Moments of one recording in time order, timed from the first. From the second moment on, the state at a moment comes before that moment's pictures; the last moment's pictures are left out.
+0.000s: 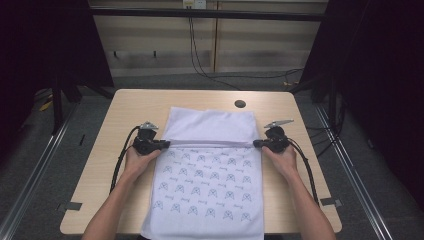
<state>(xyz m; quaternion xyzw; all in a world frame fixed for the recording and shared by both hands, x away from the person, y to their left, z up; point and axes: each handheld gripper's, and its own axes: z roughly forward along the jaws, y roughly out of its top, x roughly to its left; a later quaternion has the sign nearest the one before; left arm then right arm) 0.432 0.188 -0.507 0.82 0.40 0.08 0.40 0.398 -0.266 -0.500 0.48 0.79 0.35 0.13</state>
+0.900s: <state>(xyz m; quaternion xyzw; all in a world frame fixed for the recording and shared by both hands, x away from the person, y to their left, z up) 0.378 0.219 -0.367 0.77 0.31 0.14 0.54 0.361 -0.281 -0.360 0.40 0.73 0.51 0.21</state>
